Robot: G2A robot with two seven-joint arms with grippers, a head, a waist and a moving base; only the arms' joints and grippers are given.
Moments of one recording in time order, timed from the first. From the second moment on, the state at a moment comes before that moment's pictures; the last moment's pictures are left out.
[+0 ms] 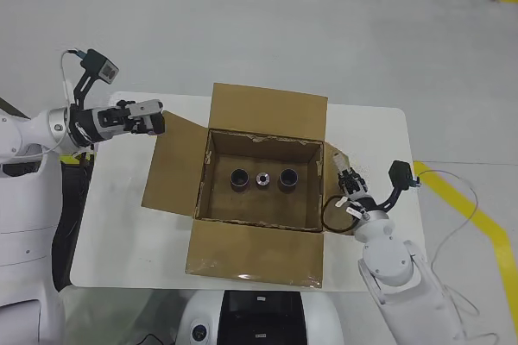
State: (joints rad) left arm 1.03 -0.94 -1.70 -1.58 -0.40 -0.07 -1.39; right arm -1.54 -1.23 1.20 -1.97 -0.21 0.45 -0.02
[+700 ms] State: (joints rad) left arm 1.01 -0.90 -1.80 -1.42 -0.45 -0.04 -1.33; right arm -1.41 -1.26 1.15 -1.87 -0.20 0.45 0.06
